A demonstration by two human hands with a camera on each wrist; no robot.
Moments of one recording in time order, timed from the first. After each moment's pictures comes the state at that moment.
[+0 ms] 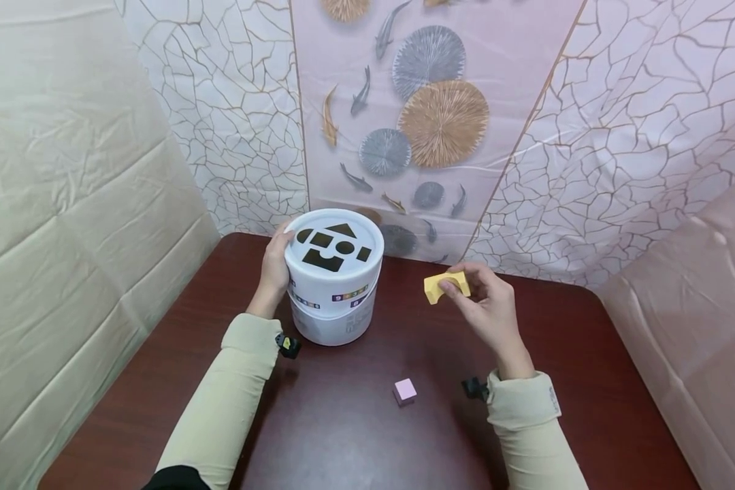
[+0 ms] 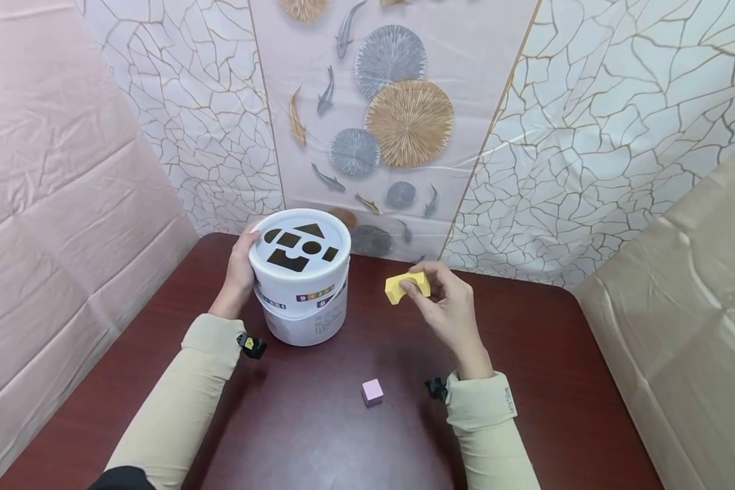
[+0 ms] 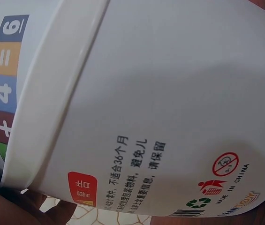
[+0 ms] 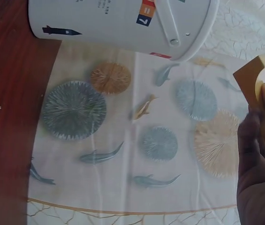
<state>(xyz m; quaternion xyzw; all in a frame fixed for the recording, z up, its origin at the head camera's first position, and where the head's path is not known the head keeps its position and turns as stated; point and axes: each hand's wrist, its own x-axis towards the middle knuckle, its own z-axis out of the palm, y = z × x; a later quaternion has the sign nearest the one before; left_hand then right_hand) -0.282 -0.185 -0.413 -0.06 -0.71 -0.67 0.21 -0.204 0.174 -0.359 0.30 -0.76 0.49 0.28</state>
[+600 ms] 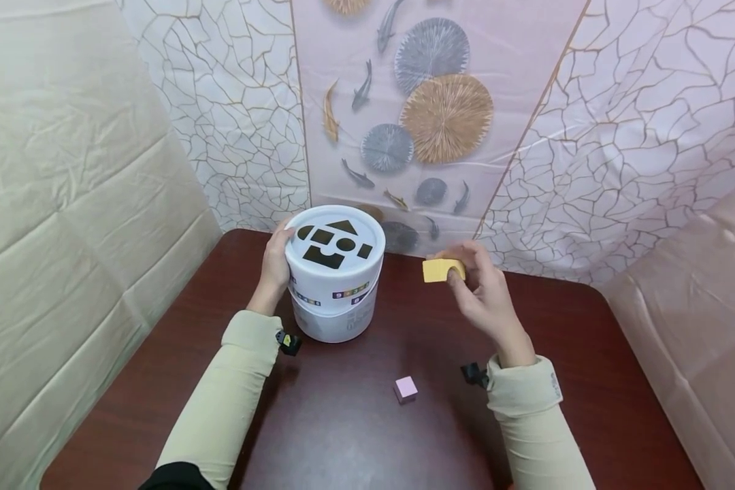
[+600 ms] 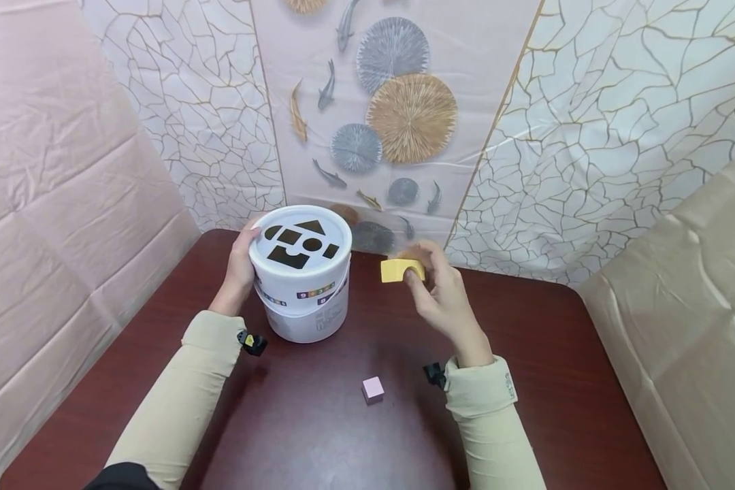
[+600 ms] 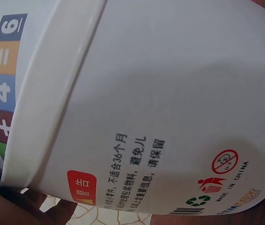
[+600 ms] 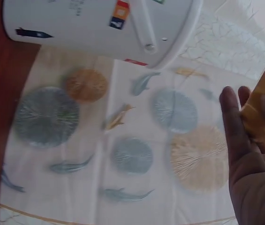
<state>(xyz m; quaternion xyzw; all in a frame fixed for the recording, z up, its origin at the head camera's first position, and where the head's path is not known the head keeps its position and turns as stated) -0.283 -0.186 -0.414 -0.05 -0.70 -0.68 0.21 -0.212 0.165 -0.338 0.40 -0.74 0.49 0.24</state>
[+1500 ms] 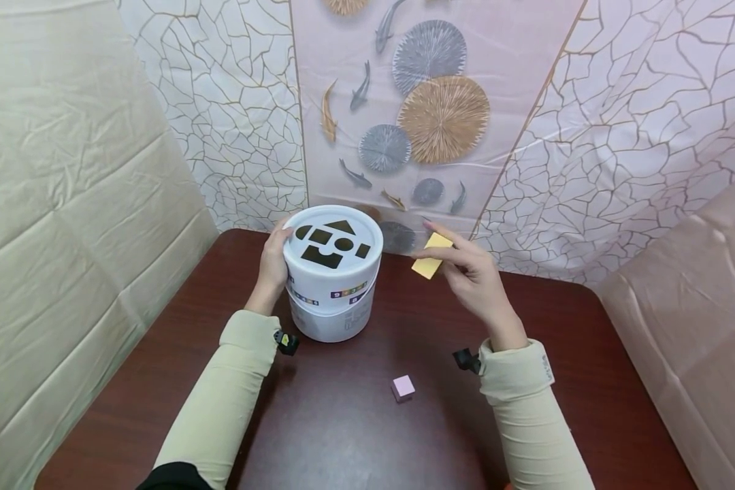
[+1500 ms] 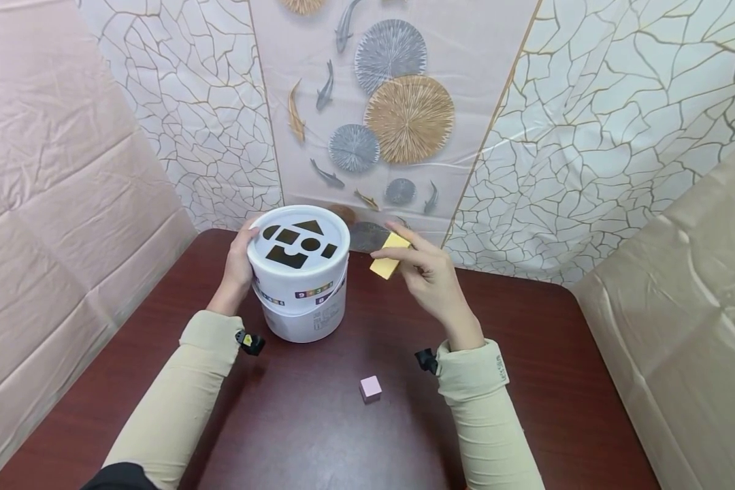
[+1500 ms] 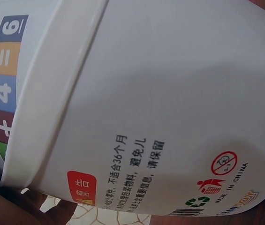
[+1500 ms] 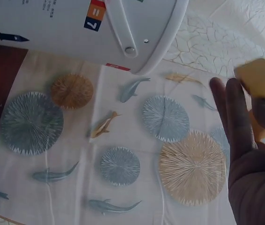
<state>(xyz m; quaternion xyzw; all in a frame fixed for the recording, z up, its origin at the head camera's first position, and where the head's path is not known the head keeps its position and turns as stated) -0.278 -0.185 -0.407 -0.05 -0.71 -0.67 0.20 -0.221 0.150 -0.315 0.44 -0.73 0.45 0.26</state>
